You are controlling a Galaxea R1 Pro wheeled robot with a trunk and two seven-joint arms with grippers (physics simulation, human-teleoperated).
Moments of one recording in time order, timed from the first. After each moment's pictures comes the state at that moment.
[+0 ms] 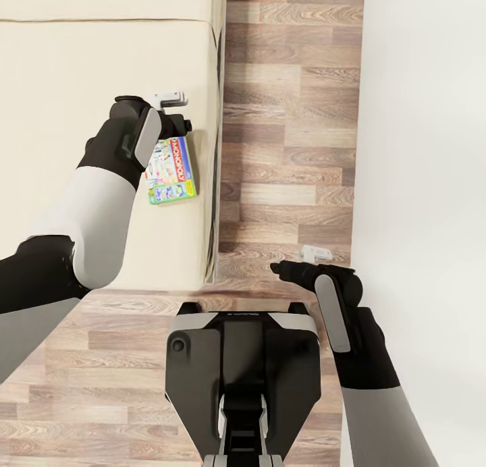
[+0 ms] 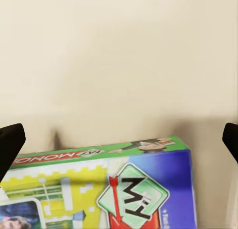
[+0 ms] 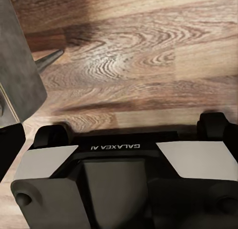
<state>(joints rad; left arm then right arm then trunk) -1.70 -0.13 0.09 -0.61 -0.02 0.69 0.14 -0.69 0.17 0.07 -1.54 -0.35 1.04 -0.30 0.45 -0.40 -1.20</state>
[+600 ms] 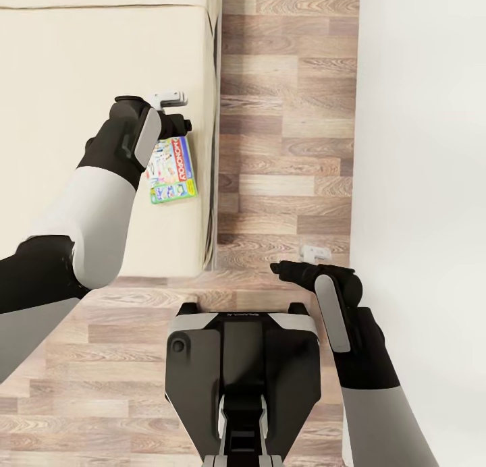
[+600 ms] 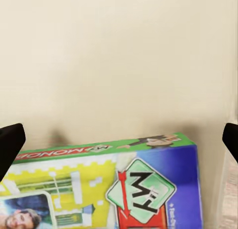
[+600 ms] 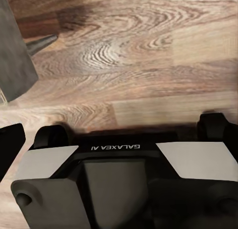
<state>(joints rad) -1.70 -0.13 0.09 -0.61 -0.02 0.69 0.14 -0.69 0.17 0.07 -1.54 -0.35 1.04 -0.30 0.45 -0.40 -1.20</state>
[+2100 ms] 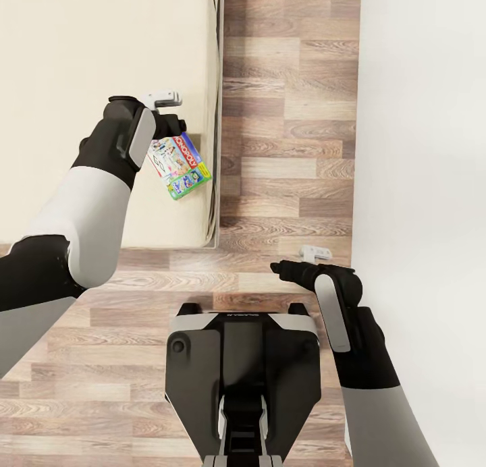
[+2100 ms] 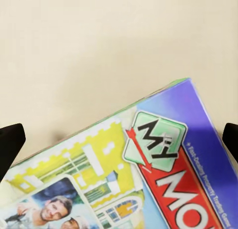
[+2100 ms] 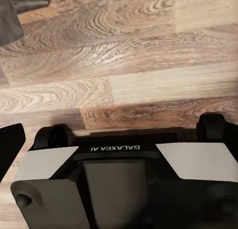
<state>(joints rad) -1.70 -0.11 0.09 -0.61 -0.02 0.69 0.14 -0.70 0.17 0.07 -1.54 -0.35 1.04 -0.30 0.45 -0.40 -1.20</state>
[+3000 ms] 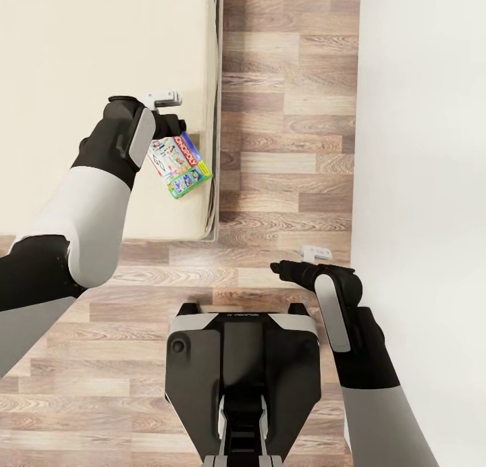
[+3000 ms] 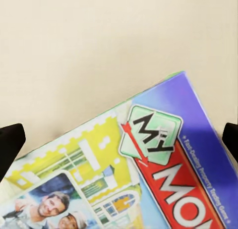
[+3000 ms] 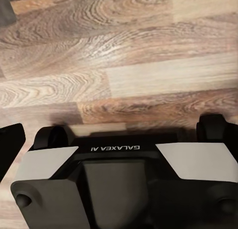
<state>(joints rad) -1.70 -0.11 0.09 -0.61 -0.02 0.69 0.14 -0.70 0.17 0.07 -1.54 -0.35 1.04 -0.30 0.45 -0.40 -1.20</state>
